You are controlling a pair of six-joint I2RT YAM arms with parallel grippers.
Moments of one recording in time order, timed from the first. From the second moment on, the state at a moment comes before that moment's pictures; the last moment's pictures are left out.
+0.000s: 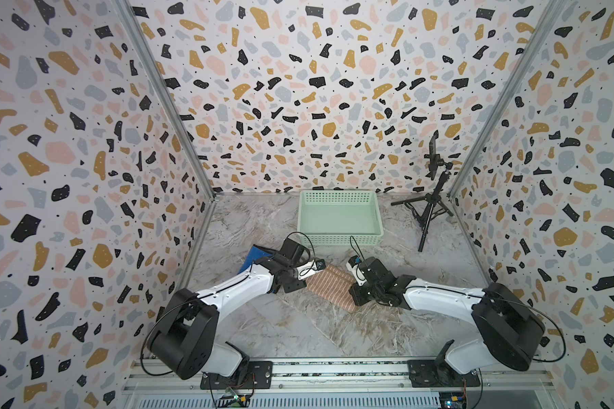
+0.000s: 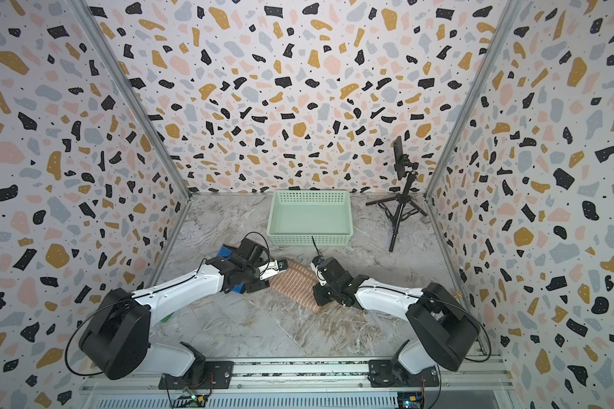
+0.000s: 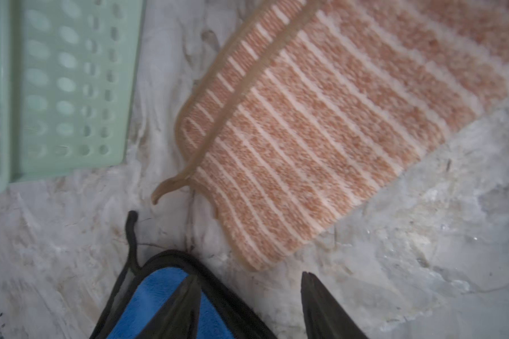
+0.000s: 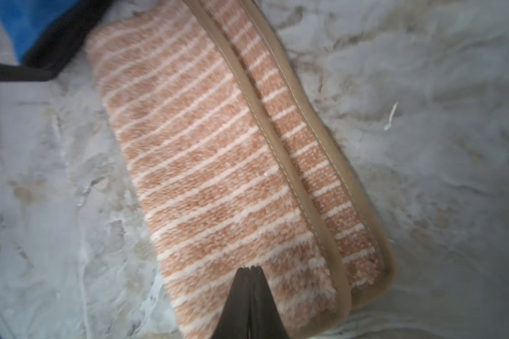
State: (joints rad) left arm -0.56 1.45 0.83 -0.47 -0.02 0.76; right arm 0.79 1.50 0.70 -0.15 -0.12 0.34
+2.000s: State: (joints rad) left arm -1.01 1.56 0.87 -0.54 0.12 0.79; right arm 0.59 1.88 0.86 0.27 -0.36 0.61
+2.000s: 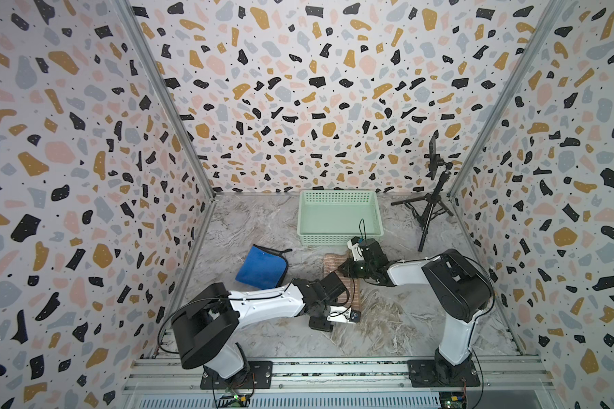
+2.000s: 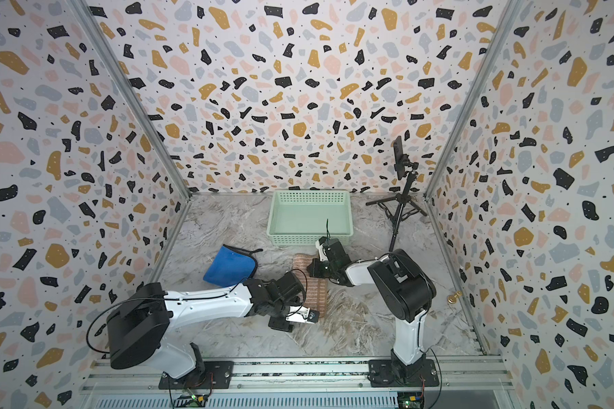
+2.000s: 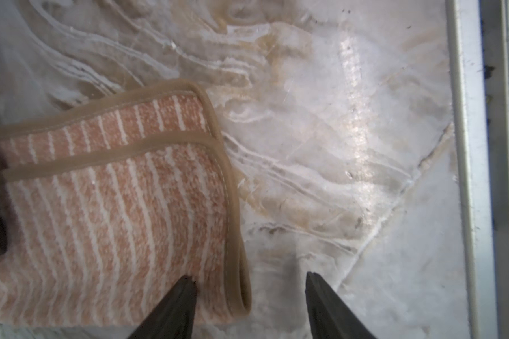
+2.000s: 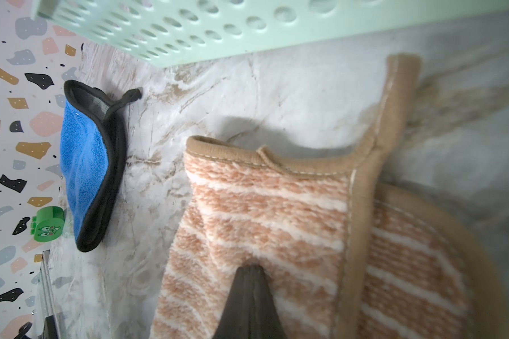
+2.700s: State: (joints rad) left arm -1.05 1.69 0.94 -0.52 -0.05 0.88; right arm 0.59 1.79 0.79 0.24 -0.32 0.61
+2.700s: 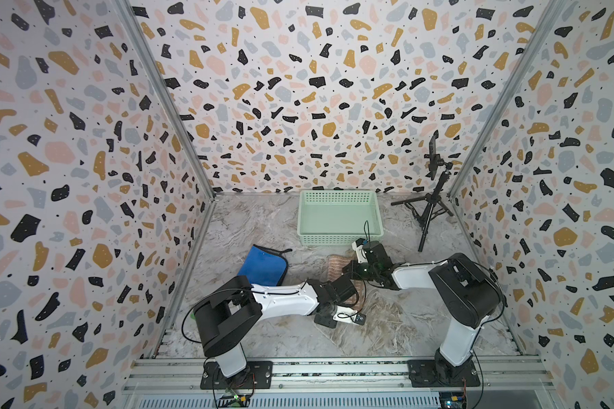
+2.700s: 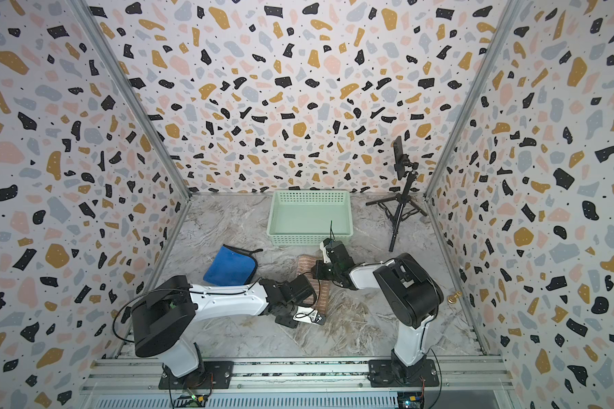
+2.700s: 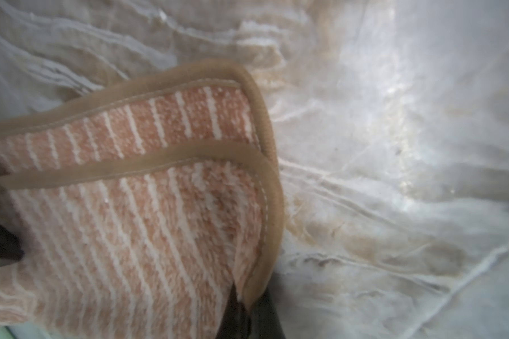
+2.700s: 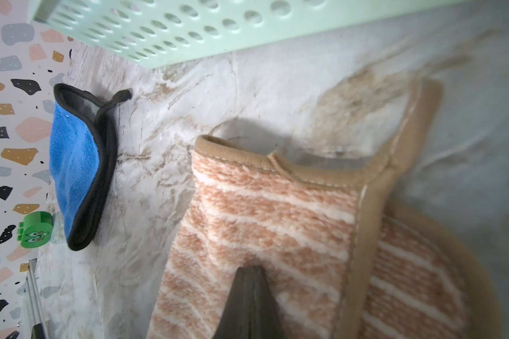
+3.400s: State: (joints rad) left arm -1.05 1.33 0.96 -0.94 0.13 0.88; right arm 0.90 1.56 0.60 0.13 -0.45 0.59
